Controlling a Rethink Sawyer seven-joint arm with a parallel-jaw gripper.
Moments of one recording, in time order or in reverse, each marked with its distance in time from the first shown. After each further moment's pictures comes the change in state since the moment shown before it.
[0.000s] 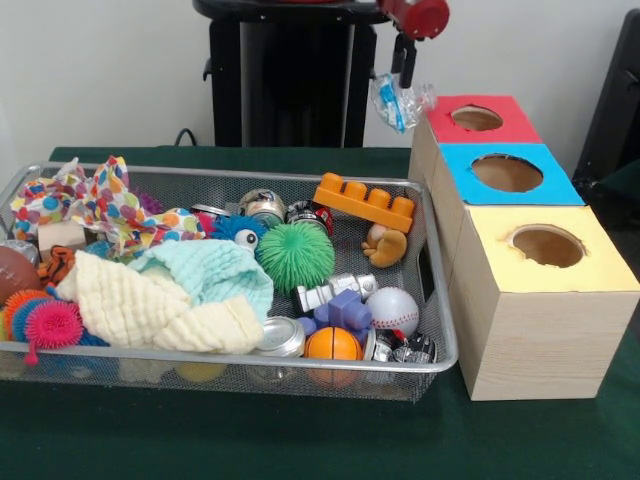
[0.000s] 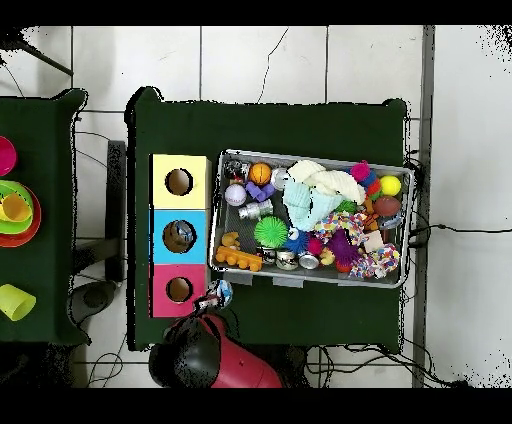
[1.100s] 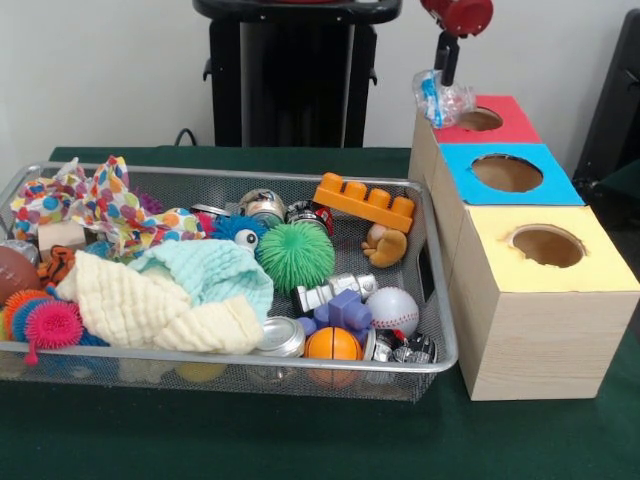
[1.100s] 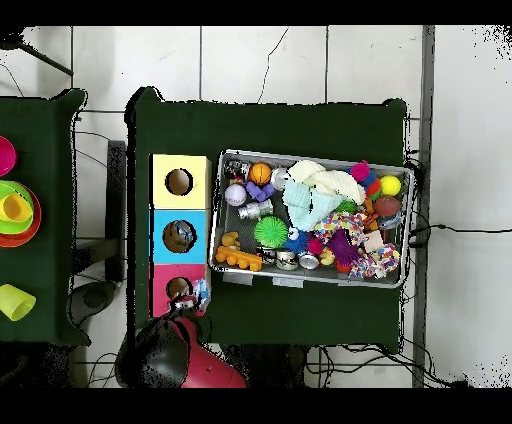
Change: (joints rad) arm 0.180 0.014 -0.026 0.002 0.211 0.000 0.036
